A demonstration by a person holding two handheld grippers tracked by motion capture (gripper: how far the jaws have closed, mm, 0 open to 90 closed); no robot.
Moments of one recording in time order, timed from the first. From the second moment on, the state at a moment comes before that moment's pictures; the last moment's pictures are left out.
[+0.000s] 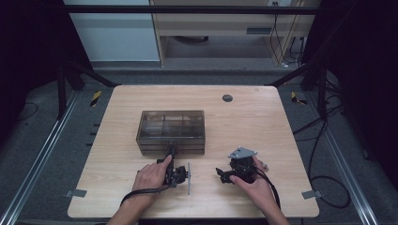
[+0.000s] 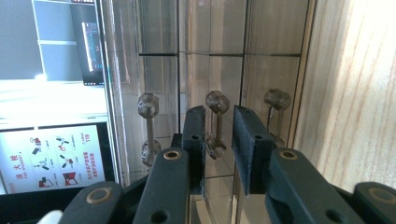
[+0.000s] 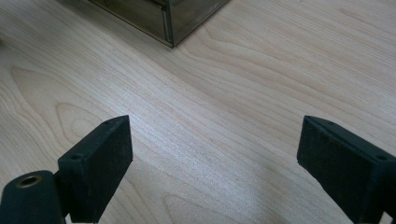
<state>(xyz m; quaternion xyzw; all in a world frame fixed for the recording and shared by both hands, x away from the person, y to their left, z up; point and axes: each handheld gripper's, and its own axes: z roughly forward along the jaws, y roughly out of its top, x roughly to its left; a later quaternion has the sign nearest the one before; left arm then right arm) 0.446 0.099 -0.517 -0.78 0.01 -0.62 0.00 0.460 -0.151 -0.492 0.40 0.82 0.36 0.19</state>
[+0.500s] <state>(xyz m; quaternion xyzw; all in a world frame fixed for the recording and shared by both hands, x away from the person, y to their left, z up) 0.445 0.099 -0.518 -0.78 0.02 -0.62 0.00 0.461 -0.151 -0.493 0.41 0.82 0.36 0.19</state>
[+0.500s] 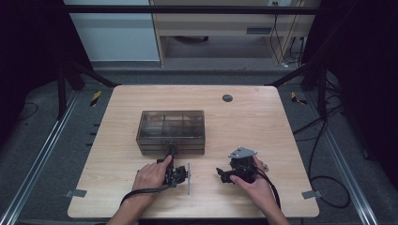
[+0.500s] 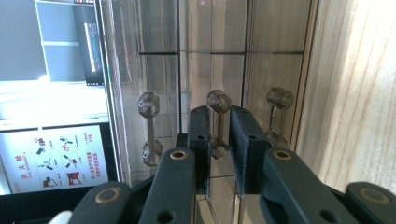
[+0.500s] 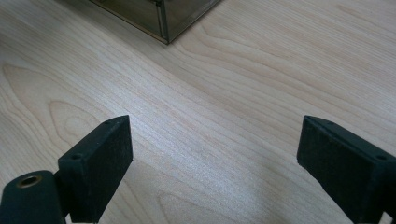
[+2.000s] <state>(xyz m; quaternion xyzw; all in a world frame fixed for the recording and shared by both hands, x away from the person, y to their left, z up) 0.430 0.101 -0.517 -0.78 0.03 -0.62 0.00 0.462 -0.151 -0.496 0.40 0.82 0.35 0.19</state>
